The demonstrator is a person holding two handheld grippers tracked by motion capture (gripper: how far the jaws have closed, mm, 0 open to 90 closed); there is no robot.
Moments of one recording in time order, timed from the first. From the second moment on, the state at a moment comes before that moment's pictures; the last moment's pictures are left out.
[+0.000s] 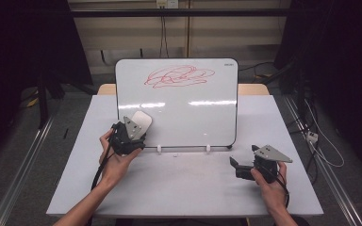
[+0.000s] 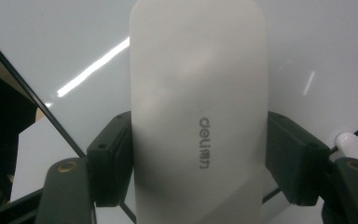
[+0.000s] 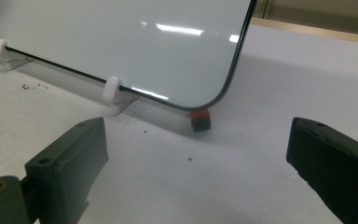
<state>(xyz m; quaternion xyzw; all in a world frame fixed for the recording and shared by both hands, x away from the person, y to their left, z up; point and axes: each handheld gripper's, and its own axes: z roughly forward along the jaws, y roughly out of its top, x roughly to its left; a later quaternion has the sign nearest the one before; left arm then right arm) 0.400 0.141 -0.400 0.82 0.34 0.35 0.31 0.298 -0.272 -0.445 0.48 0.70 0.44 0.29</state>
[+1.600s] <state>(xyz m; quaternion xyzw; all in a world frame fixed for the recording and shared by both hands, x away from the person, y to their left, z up) 0.397 0.163 -0.383 0.79 0.35 0.30 0.40 0.299 -0.269 -0.445 0.48 0.70 0.44 0.29</state>
